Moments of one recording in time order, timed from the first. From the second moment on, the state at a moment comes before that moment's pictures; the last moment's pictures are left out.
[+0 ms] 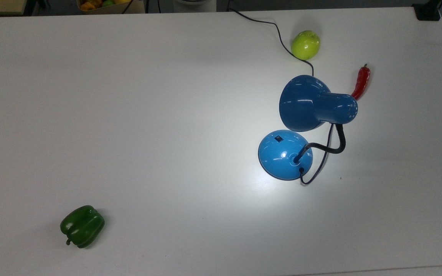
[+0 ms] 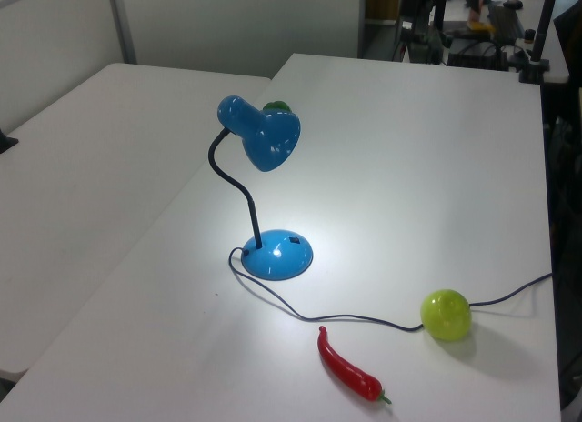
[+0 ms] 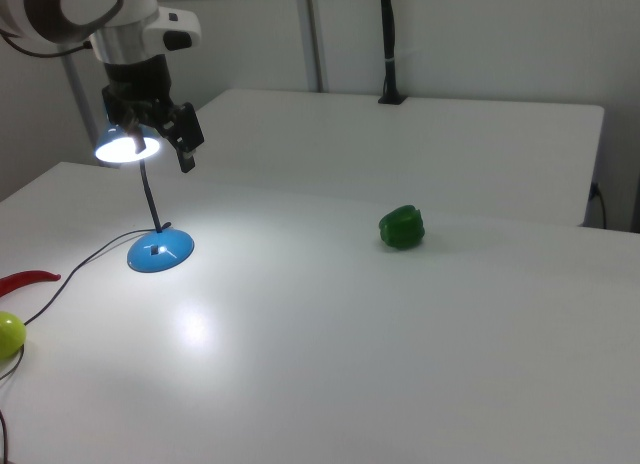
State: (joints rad) arm 0.11 -0.04 -0.10 -1.59 0.10 1.65 0.03
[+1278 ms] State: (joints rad) arm 0.14 -0.04 -0.10 -1.62 0.10 1.66 0.02
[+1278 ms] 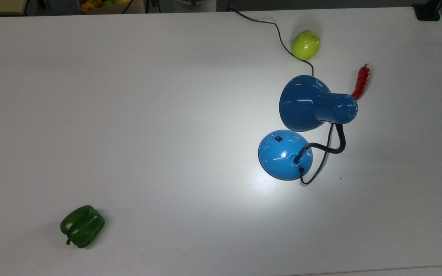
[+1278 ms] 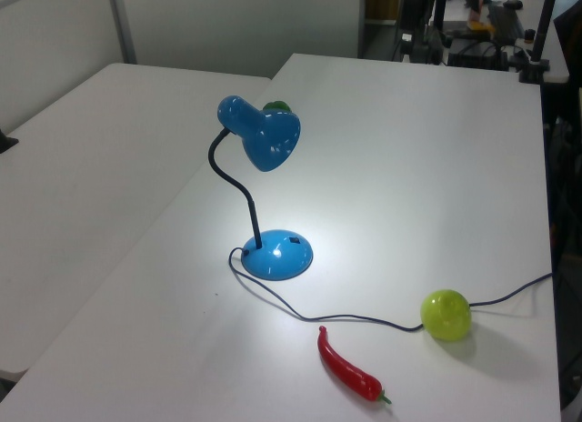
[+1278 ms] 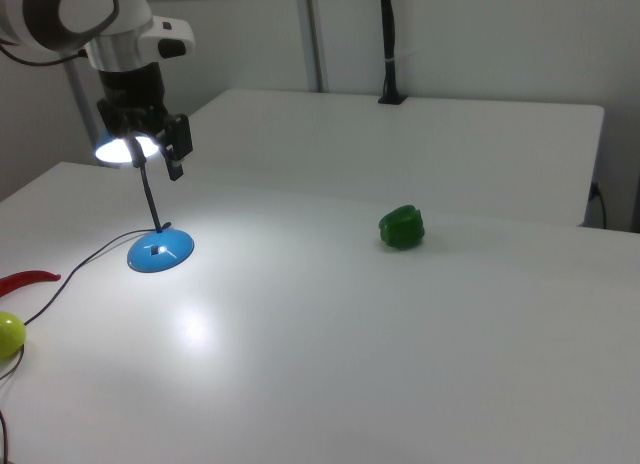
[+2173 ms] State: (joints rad) arm 0.14 -0.03 -0.10 -1.66 0.10 1.66 0.01
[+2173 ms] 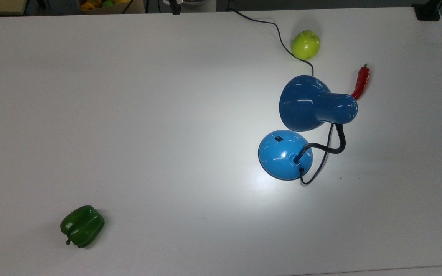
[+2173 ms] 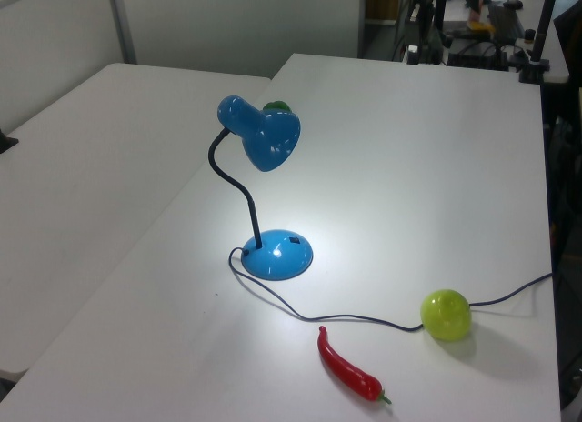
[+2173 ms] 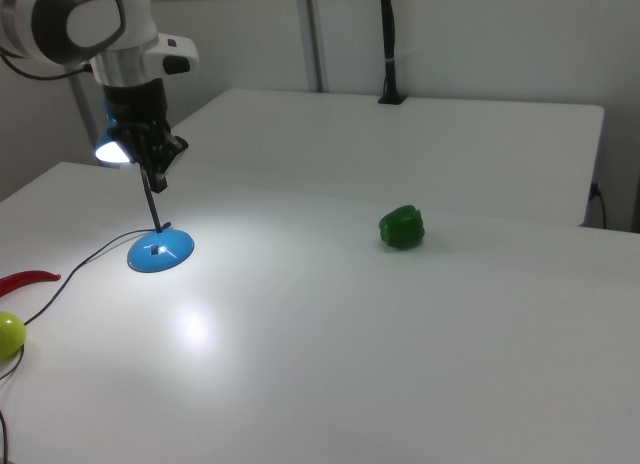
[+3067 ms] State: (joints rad) arm 0.14 -0.03 -0.11 -1.84 0.32 1.92 0.31
